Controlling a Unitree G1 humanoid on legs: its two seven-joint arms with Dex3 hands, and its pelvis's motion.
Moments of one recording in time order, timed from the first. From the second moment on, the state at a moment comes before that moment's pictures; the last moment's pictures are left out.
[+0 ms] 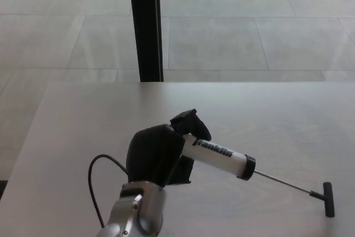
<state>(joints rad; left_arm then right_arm) -0.40 0.03 -0.34 0.37 0.68 0.00 0.38 -0.23 -0.36 -0.35 0.06 0.16 0.03 -0.01</state>
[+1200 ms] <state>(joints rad) -0.43 -0.14 -0.09 0.36 0.41 0.10 0.37 -0.24 -0.40 -0.23 0.03 0.17 0.28 0.06</state>
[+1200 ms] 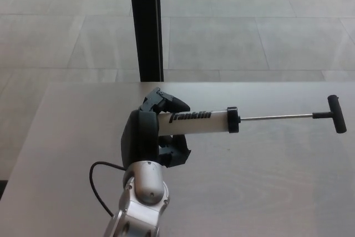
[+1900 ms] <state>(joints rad) -0.37 -0.11 -0.11 0.32 0.41 0.10 0.37 -0.41 -0.38 -0.16 0.05 0.16 0.42 0.08</state>
